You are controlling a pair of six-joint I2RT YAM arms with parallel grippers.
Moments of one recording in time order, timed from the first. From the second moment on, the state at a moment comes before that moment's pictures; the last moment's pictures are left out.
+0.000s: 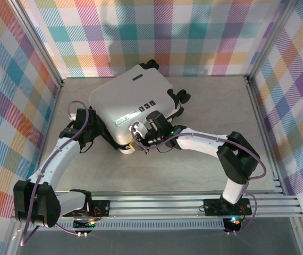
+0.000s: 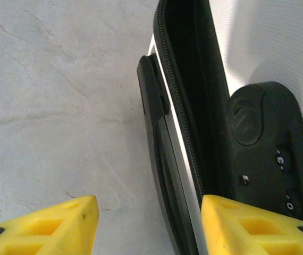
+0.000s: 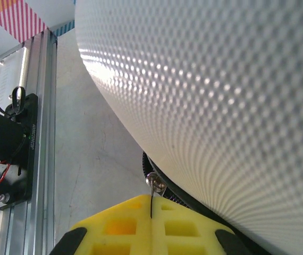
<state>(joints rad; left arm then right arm) -0.17 1.19 0.86 -0.59 -0.22 -0.66 0.86 1.75 1.14 -0.08 -0.56 -0.01</state>
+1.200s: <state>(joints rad) -0.39 1.33 0.79 -0.35 -0.08 -0.83 0.63 1.46 0.85 -0.10 -0.40 0.12</state>
